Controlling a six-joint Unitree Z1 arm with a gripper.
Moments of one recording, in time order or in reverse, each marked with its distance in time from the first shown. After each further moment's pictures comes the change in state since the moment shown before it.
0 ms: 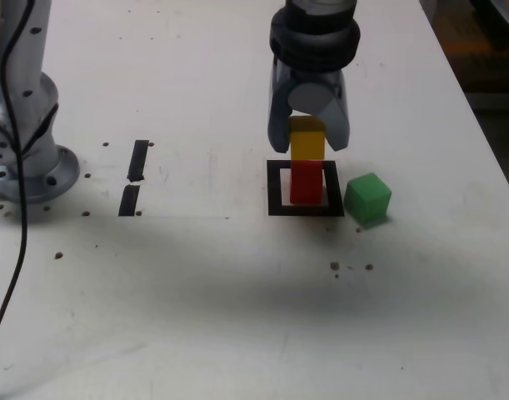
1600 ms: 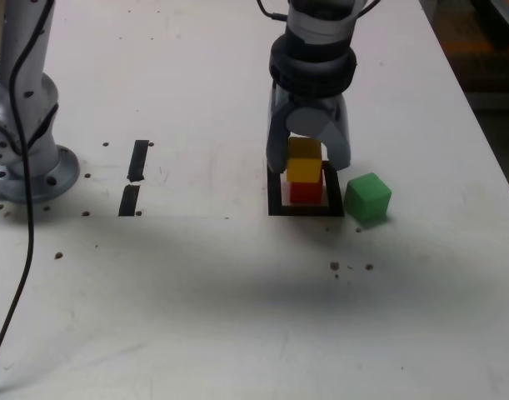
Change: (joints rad) arm 0.000 0.023 0.076 -0.093 -0.026 0.014
